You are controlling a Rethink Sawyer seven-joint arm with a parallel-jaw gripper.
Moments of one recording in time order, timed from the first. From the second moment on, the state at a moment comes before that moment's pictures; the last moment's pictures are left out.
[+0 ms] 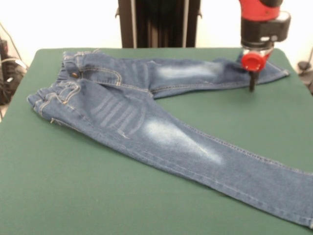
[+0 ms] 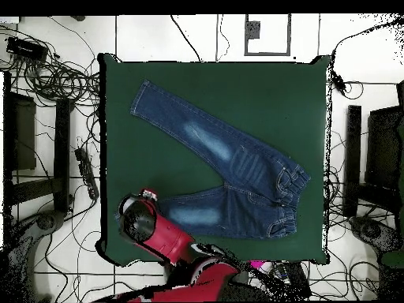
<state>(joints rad) -0.05 -0.52 0.30 2.25 0.70 -0.22 3.17</state>
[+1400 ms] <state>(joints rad) -0.17 -0.54 0.30 2.44 0.54 -0.25 3.17</state>
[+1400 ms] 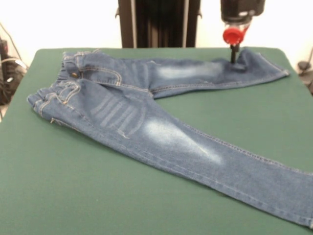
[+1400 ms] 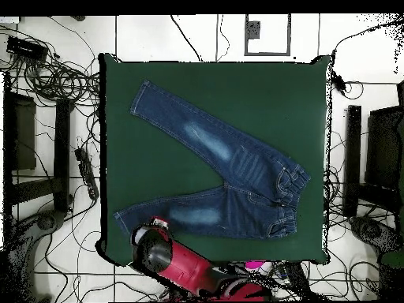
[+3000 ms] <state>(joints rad) -0.25 -0.39 0.40 2.46 0.48 -0.42 3.29</state>
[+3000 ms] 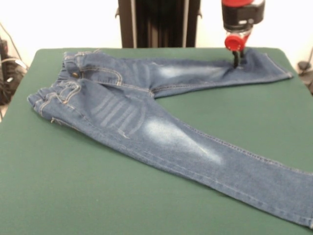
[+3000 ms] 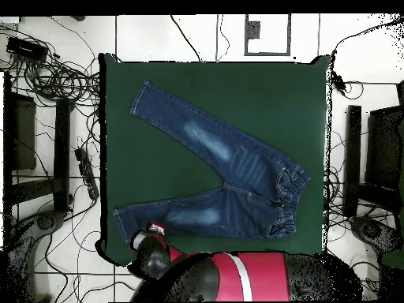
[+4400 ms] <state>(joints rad) -0.14 -0.41 0.43 2.48 0.55 -0.54 3.38</state>
